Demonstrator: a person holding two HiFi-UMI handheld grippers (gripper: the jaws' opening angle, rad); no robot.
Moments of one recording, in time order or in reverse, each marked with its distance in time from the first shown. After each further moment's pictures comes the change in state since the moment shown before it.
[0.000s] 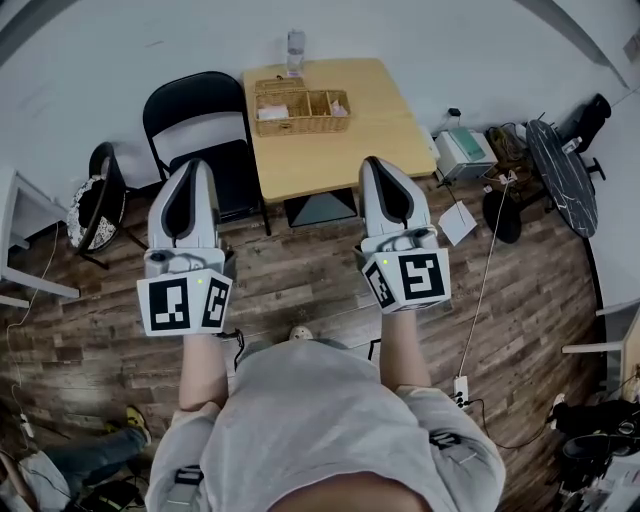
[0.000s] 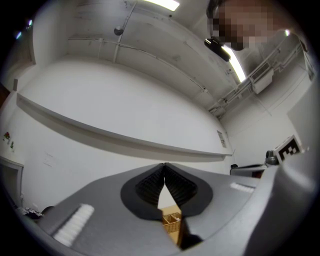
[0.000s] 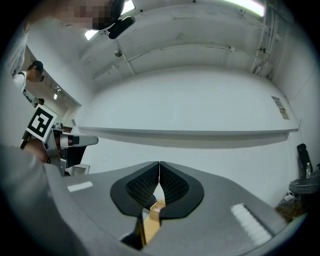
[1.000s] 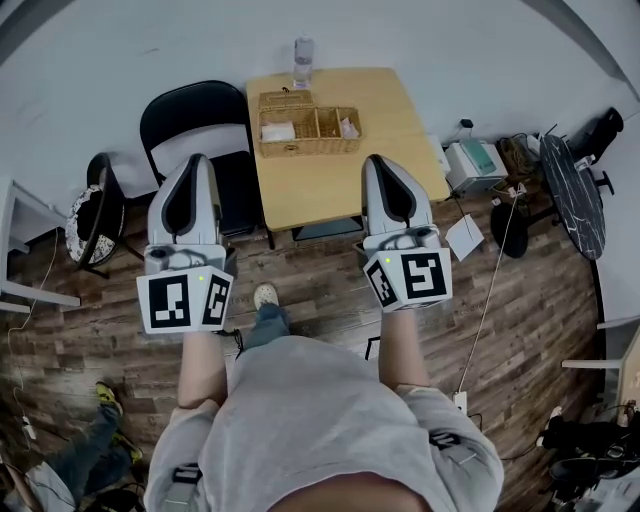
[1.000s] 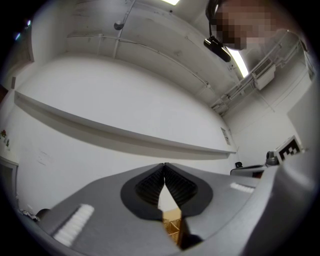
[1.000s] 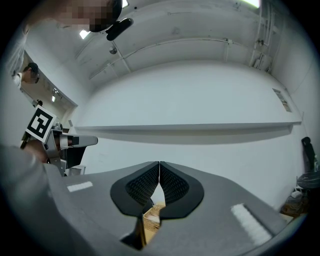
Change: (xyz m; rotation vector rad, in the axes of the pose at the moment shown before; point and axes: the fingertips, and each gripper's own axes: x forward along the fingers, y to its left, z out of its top) left arm 0.097 0.038 -0.038 0.011 0.009 0.012; right arm 0.101 -0.037 -0.038 0.030 0.005 0.006
